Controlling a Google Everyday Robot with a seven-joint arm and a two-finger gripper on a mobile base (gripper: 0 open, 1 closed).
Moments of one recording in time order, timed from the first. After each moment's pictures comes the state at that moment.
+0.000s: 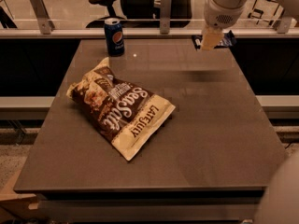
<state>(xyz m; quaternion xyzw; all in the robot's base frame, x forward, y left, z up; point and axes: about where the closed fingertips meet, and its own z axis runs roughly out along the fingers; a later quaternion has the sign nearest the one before) 0.664 -0.178 0.938 -0.64 0.74 -0.13 0.18</state>
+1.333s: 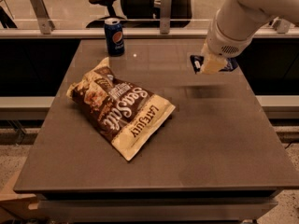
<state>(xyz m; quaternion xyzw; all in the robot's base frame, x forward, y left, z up) 0.588 -0.167 0.915 -0.65 0.73 -0.12 0.20</state>
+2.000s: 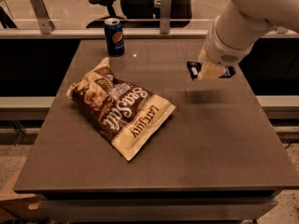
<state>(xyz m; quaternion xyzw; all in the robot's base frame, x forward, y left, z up) 0.565 -0.153 0.912 -0.65 0.72 -0.11 0.21</state>
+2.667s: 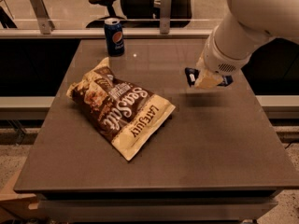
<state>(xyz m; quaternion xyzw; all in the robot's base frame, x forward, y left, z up) 0.548 -0.147 0.897 -0.64 0.73 -0.09 0.21</state>
